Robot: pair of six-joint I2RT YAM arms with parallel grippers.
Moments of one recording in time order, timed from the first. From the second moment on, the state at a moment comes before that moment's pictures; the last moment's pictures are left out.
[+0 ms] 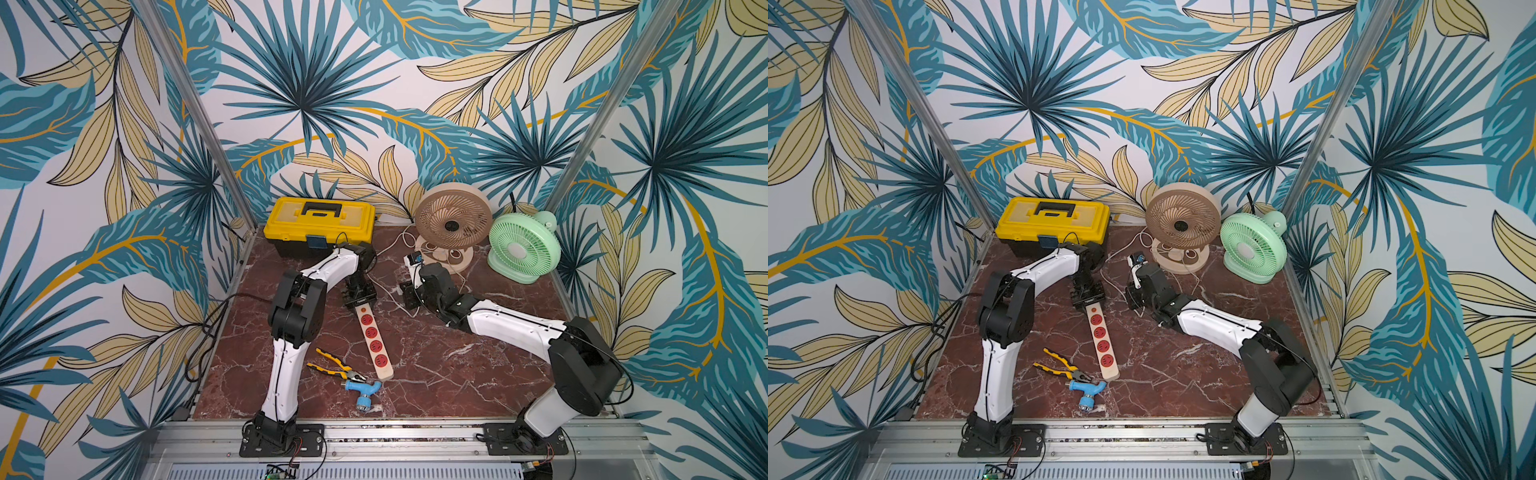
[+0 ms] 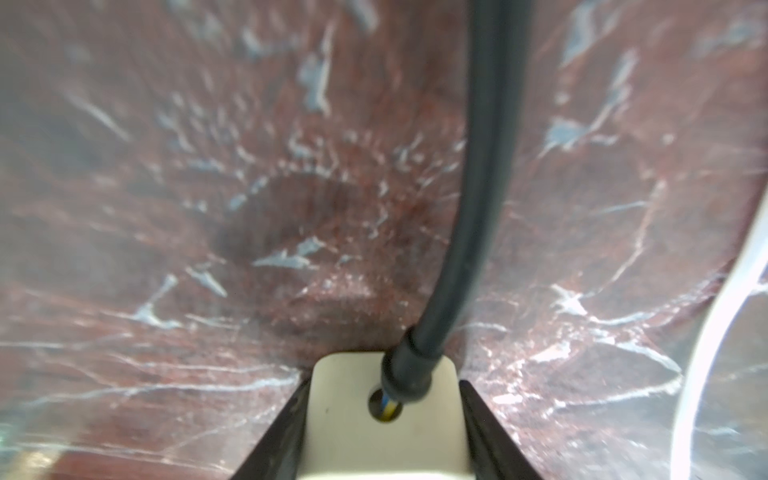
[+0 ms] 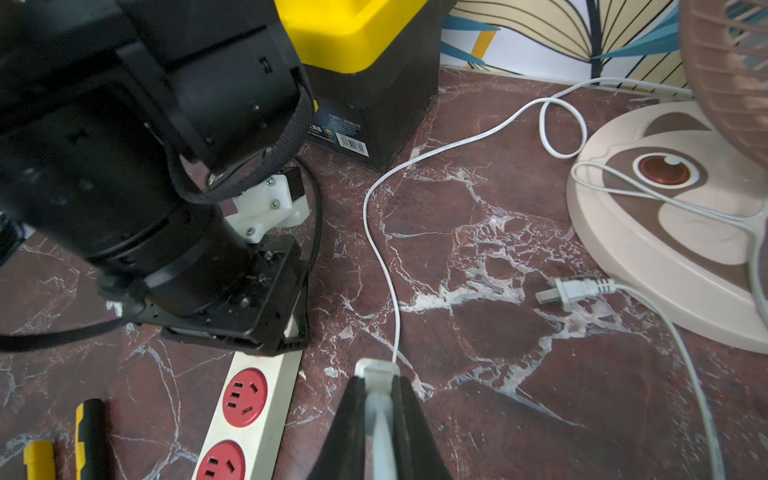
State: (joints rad) left arm -0.39 2.21 1.75 -1.15 0.15 -0.75; right arm 0.67 1.65 1.05 0.03 0.08 0.27
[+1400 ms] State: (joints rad) left arm -0.48 1.31 1.34 -0.72 -0.20 -0.64; right arm 0.51 2.50 2.19 -0.53 -0.05 0.23
